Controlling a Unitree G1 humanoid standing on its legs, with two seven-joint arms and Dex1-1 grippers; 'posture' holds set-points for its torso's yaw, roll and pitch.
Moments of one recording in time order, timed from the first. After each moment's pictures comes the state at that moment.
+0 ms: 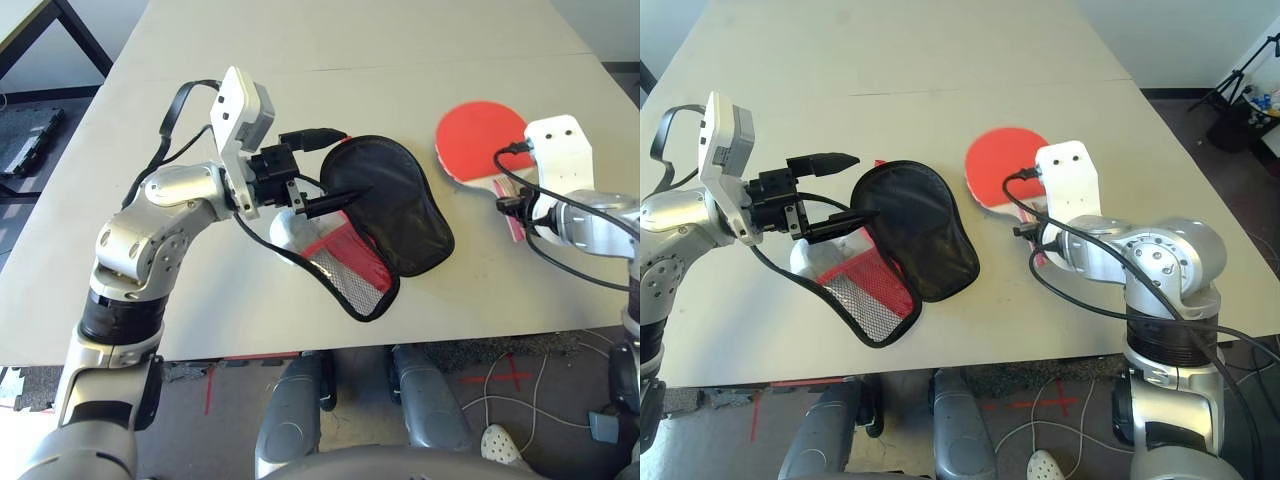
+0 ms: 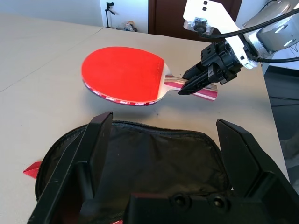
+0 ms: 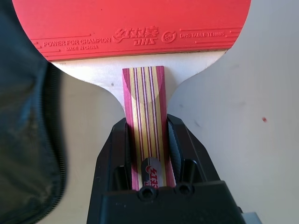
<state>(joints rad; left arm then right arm) -0.59 0.63 -0.02 -0.34 -0.59 0.59 -0.84 -0.66 -0.65 -0.10 -0.41 0.91 1.56 -0.31</state>
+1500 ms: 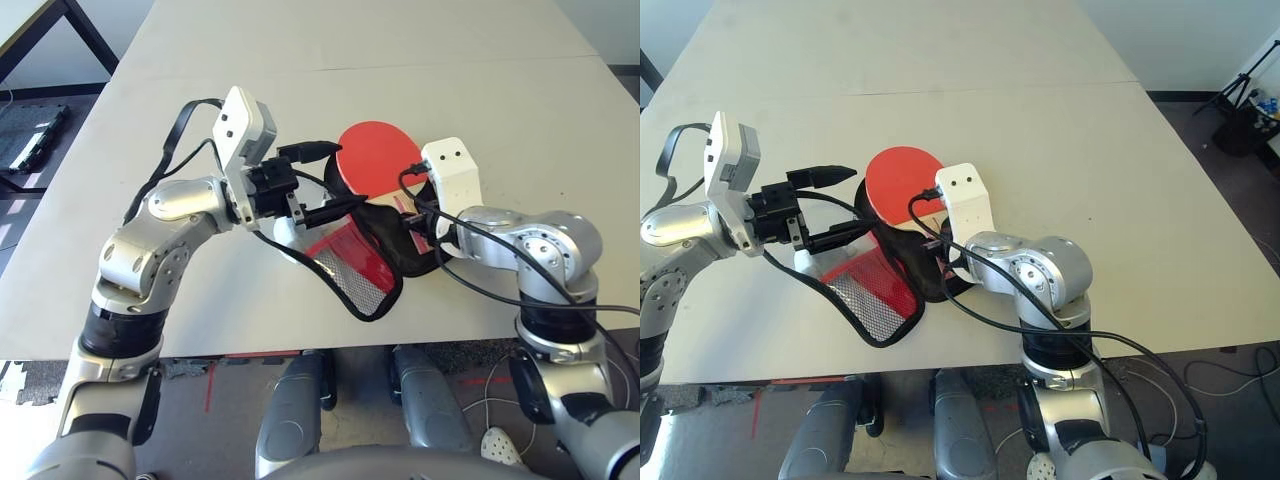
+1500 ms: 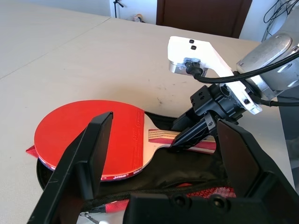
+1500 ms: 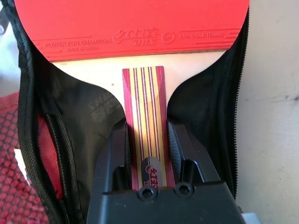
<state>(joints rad) -0.52 0.63 -0.02 -0.37 -0.57 0.58 -0.81 -0.65 -0.30 0.02 -0.38 0.72 1.58 -0.19</state>
